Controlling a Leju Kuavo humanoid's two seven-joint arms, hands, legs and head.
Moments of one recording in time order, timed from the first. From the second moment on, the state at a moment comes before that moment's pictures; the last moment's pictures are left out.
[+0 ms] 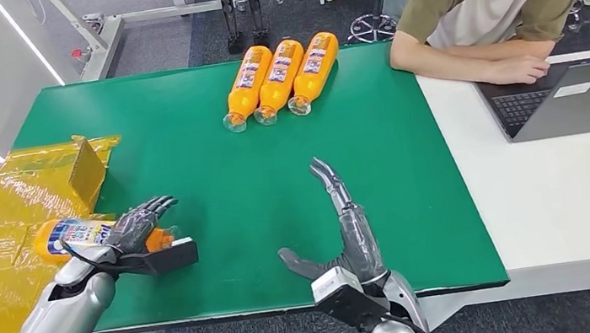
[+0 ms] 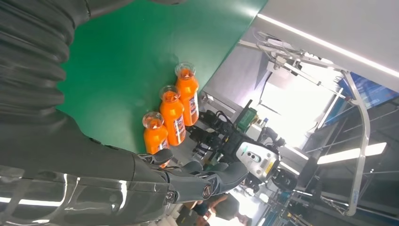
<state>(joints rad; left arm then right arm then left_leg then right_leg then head) -0.61 0.26 -0.49 -0.38 -1.12 -0.03 -0.35 -0.19 -0.02 0.69 -1.48 0.51 -0.45 -0.32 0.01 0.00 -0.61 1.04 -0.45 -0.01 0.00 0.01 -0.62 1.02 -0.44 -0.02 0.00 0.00</state>
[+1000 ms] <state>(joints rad) -0.55 0.27 -0.40 -0.97 -0.44 -0.23 -0.61 -0.10 -0.02 0.66 -1.53 0.57 -0.46 -0.32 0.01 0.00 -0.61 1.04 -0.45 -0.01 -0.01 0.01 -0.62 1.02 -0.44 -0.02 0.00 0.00</state>
